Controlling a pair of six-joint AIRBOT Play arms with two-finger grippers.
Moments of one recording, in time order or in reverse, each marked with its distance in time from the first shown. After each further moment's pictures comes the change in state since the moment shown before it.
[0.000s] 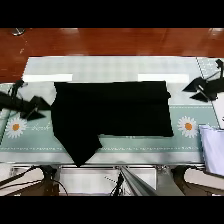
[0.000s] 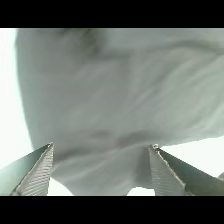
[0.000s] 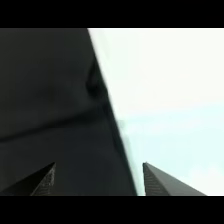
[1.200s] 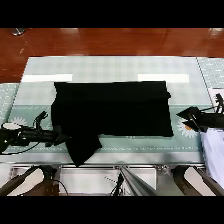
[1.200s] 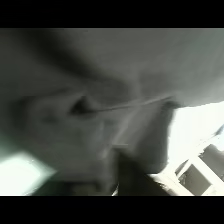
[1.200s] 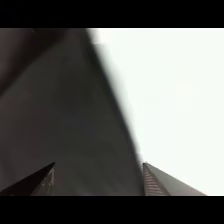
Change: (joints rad) left arm -0.090 0.167 -0.564 -0.269 0.190 0.197; right arm -0.176 0.356 -0.559 0.118 -0.126 -0.083
